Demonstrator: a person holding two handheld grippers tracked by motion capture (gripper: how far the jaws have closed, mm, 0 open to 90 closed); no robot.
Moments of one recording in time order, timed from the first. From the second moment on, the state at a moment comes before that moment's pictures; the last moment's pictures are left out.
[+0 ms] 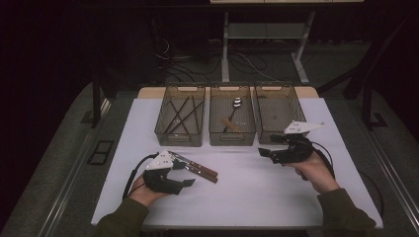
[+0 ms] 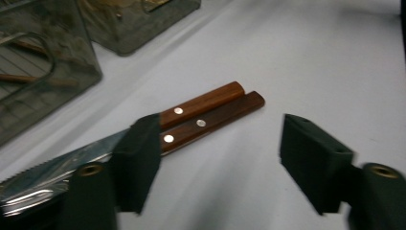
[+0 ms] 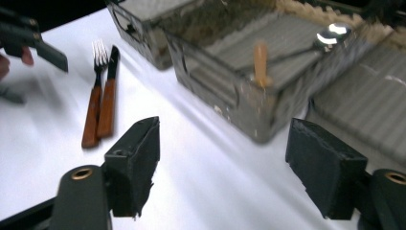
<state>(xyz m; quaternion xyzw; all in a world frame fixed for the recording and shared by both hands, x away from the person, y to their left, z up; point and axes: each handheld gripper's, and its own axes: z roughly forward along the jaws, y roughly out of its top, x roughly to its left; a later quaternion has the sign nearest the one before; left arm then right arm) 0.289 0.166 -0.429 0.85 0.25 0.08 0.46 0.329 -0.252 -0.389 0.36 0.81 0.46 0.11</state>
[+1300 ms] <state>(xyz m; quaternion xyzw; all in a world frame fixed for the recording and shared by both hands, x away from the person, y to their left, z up) 0.341 0.161 -0.445 0.88 0.28 0.12 0.37 0.270 -0.289 -0.435 0.37 0.80 0.45 0.13</state>
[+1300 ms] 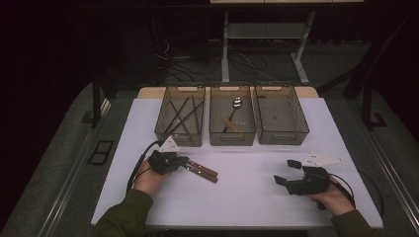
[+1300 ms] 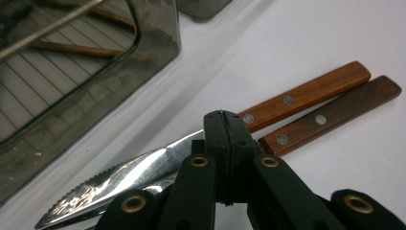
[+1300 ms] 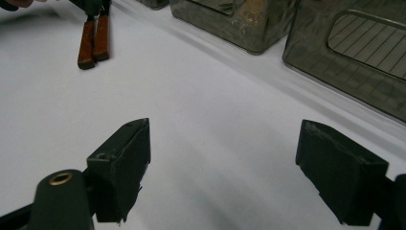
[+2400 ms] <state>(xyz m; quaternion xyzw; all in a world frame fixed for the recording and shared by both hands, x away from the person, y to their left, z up) 0.340 0.161 -0.443 0.89 0.26 0.12 0.35 0.264 -0.285 -0.443 0.36 0.81 0.44 0.14</state>
